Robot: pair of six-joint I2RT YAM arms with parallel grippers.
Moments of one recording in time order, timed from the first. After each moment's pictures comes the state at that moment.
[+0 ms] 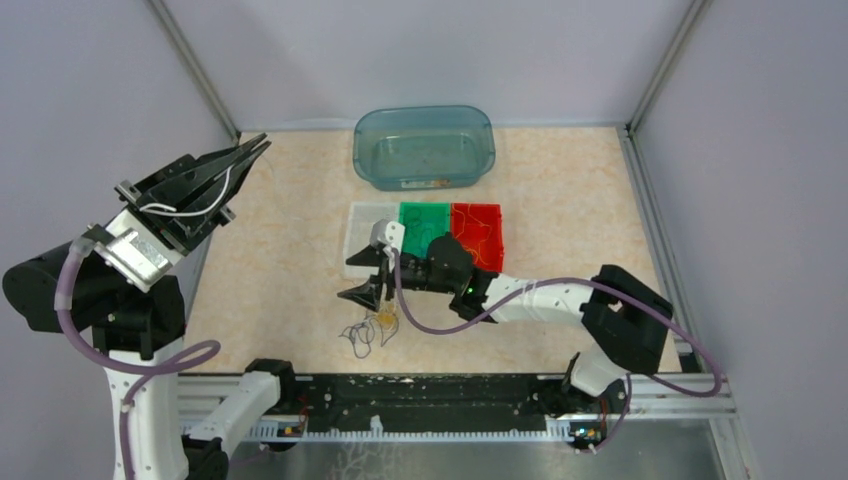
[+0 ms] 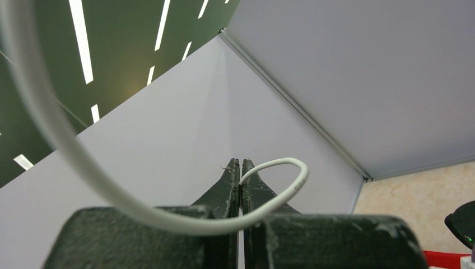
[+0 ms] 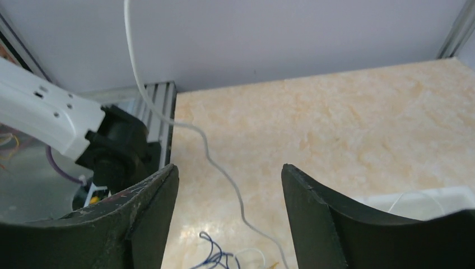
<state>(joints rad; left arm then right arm) -0.12 0.86 1.54 0.26 0.92 0.12 1.09 1.52 0.86 0.78 -0.38 0.08</state>
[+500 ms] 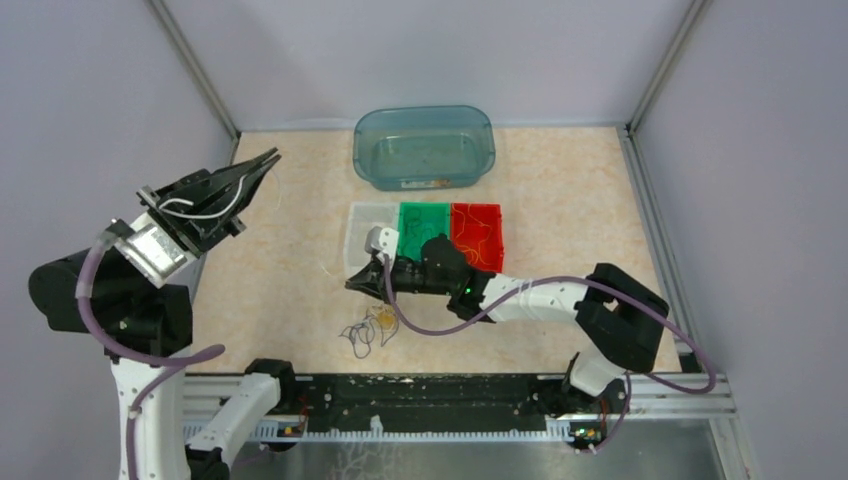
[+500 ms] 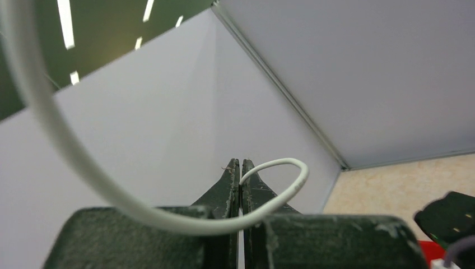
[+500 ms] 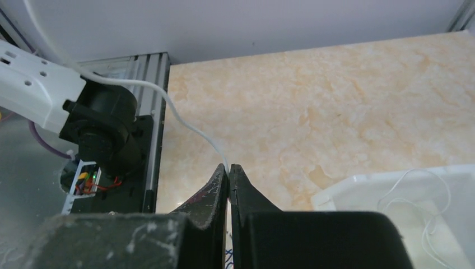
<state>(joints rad) -0.12 0.81 1.46 0.24 0.90 0.12 1.08 1.58 0.86 0.69 -0.39 0.02</state>
